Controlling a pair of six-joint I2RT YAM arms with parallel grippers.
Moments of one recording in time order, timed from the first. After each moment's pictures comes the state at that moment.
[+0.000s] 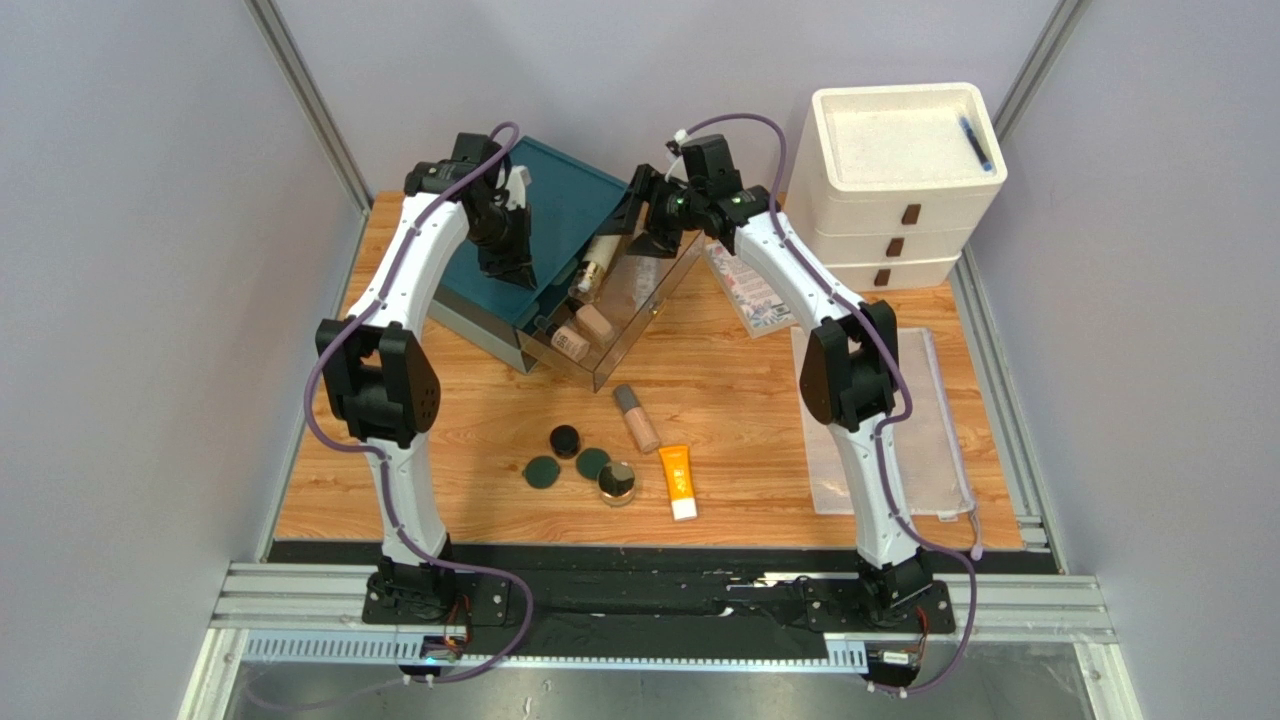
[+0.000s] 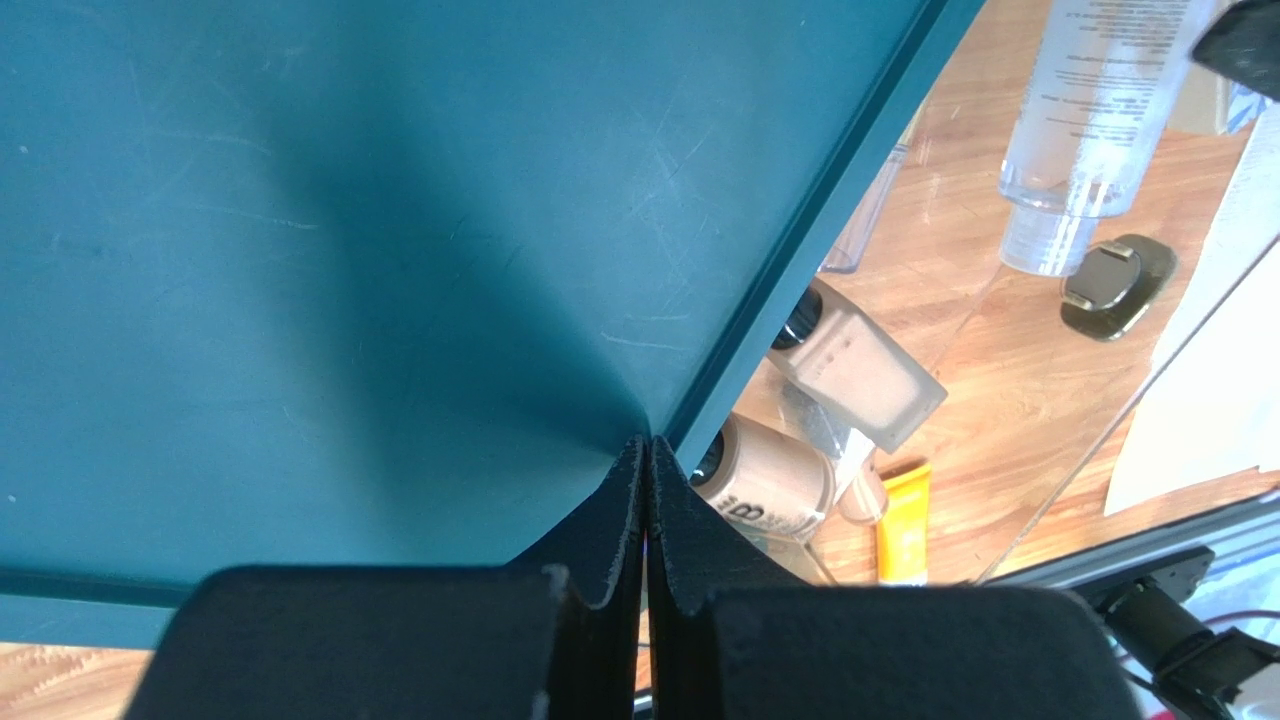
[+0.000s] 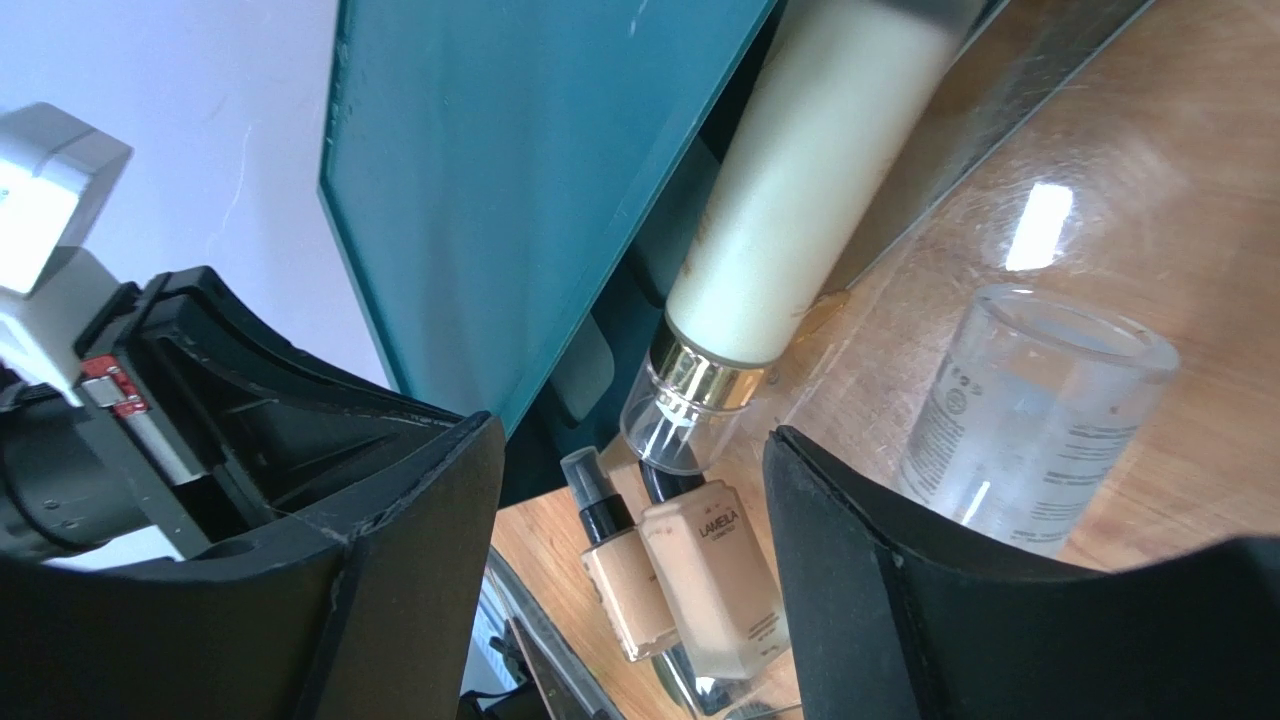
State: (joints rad) left arm -0.17 2.03 2.04 -1.17 0.25 -0.21; right arm 0.44 2.33 2.27 -0.53 -0.51 0.80
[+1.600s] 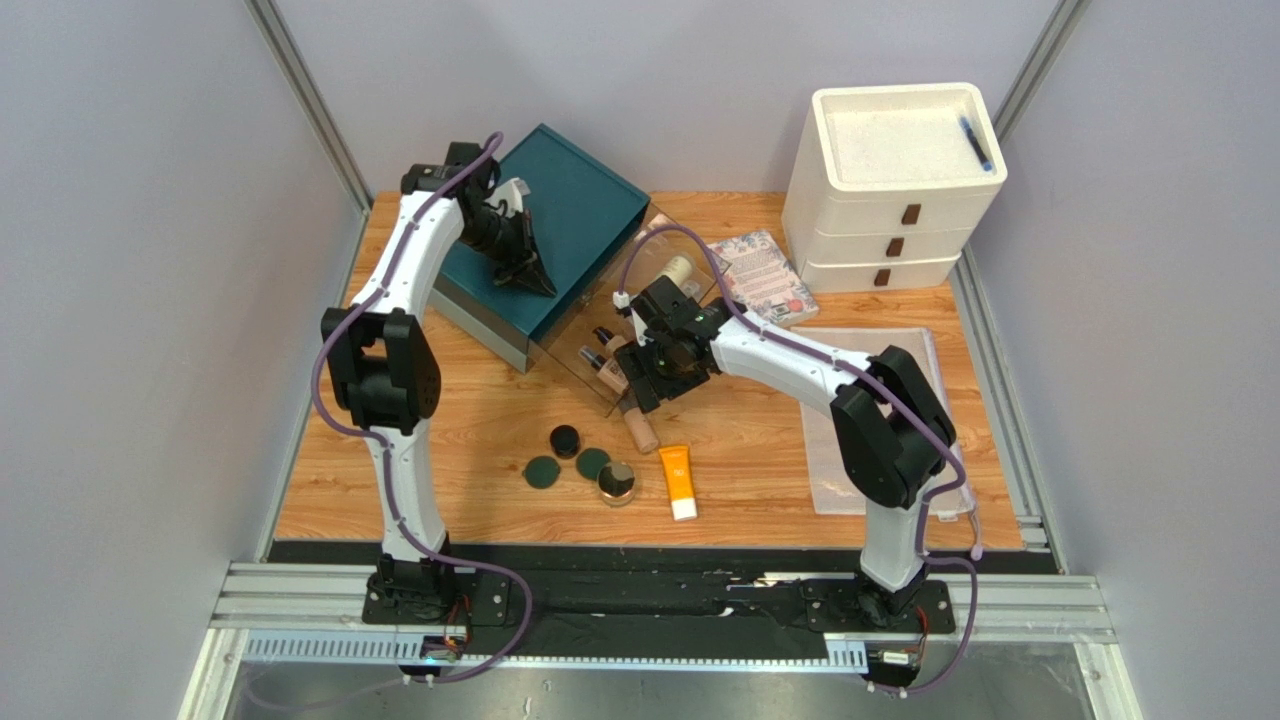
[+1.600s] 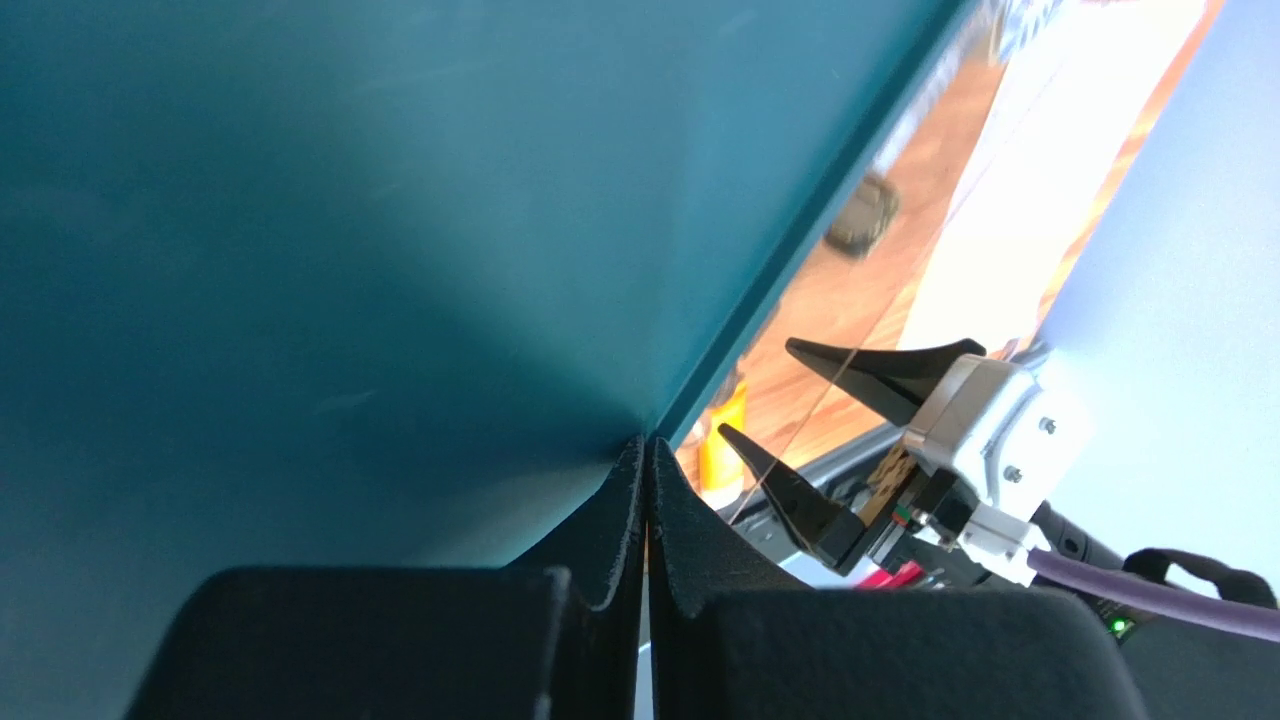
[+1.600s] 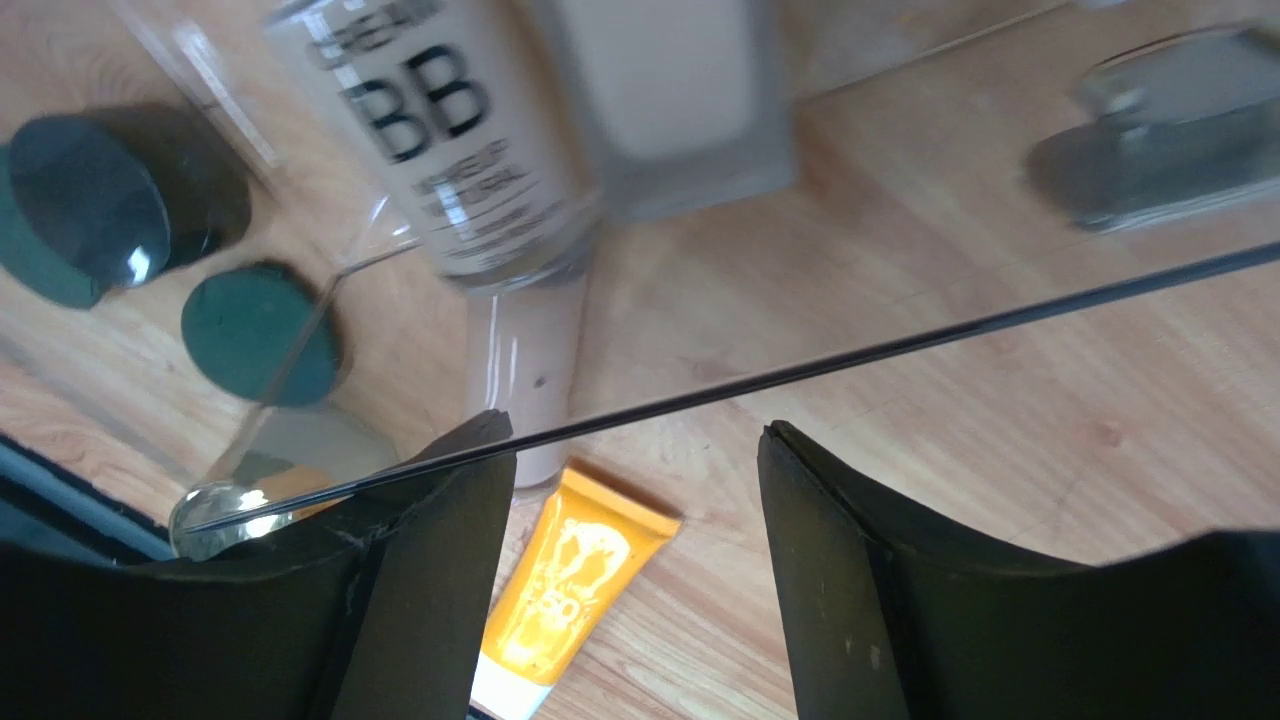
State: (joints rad) left arm -0.13 2.10 2.06 -1.22 0.54 -0.33; right arm 0.76 1.87 1.40 -0.64 -0.08 0.20
